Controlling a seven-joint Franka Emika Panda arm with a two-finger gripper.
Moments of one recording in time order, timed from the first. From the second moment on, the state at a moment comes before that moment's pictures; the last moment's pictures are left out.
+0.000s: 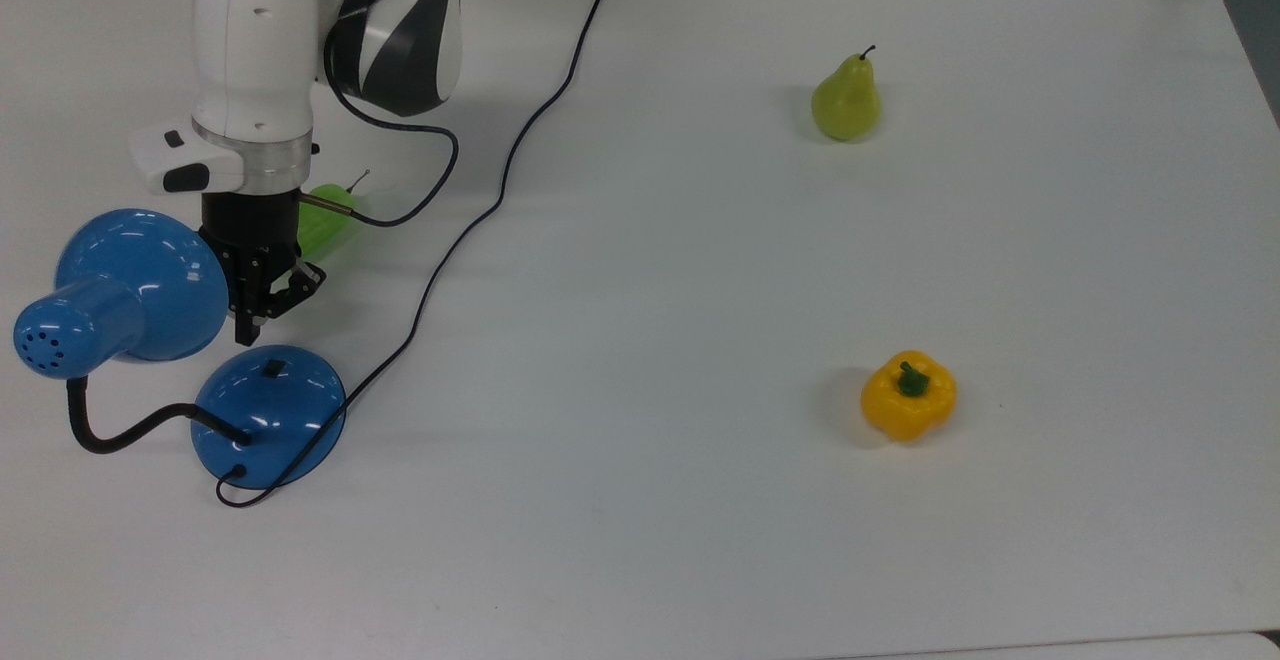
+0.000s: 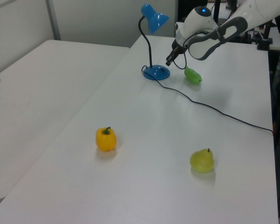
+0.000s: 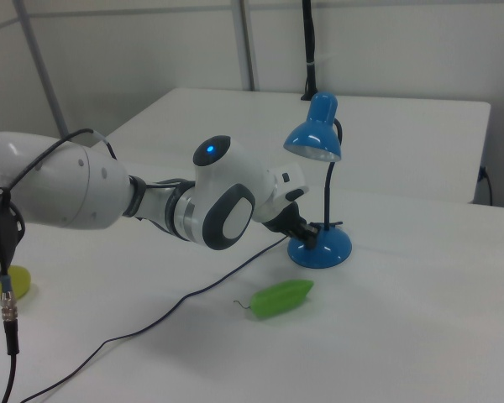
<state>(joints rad) -0.10 0.56 -0.17 -1.70 -0.08 2.83 -0.02</state>
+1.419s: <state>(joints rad) -0.09 0.61 -0.16 -1.67 -0.08 2.90 -0.02</state>
